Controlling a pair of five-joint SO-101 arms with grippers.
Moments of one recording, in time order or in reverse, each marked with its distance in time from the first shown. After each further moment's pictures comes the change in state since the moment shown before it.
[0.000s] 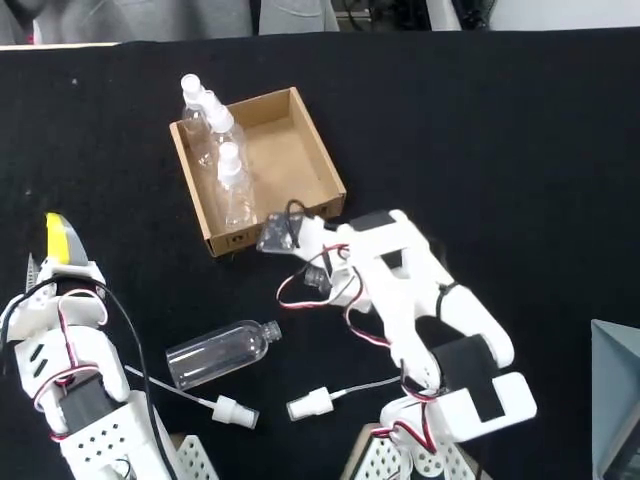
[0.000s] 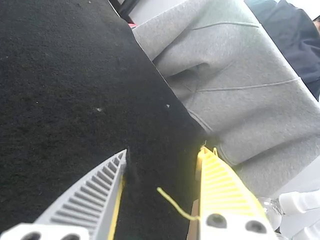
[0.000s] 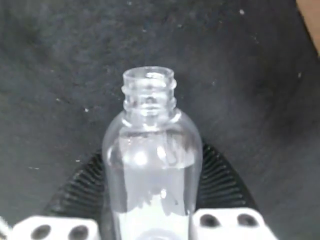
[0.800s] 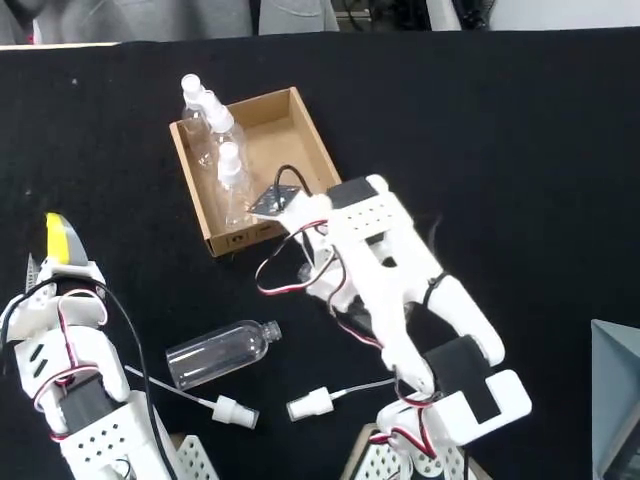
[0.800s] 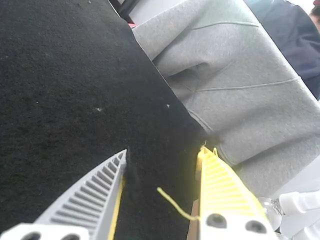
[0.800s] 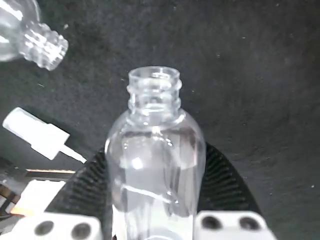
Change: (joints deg) left arm 0.0 0.0 0.0 0.0 0.0; right arm -5.7 0.1 -15.8 26.6 -21.2
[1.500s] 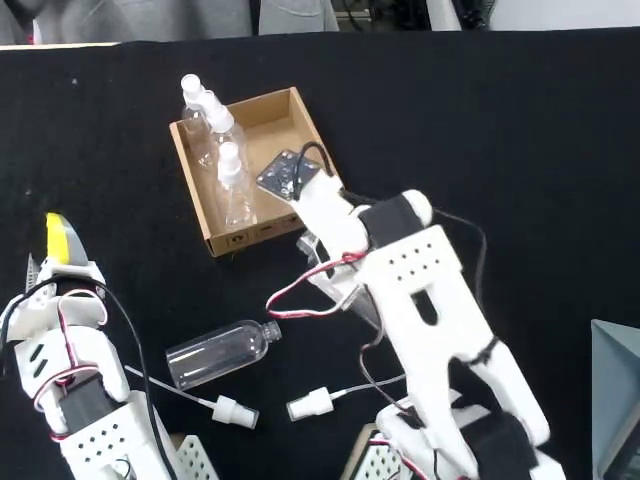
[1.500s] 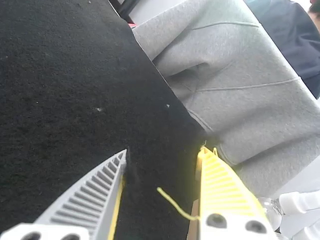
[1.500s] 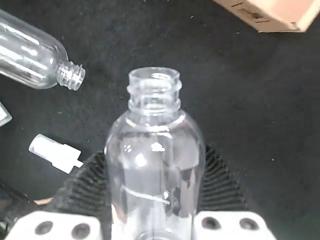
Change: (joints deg) left arm 0.0 0.0 0.0 0.0 0.0; right arm -1.1 -23.7 0.0 3.8 -8.2
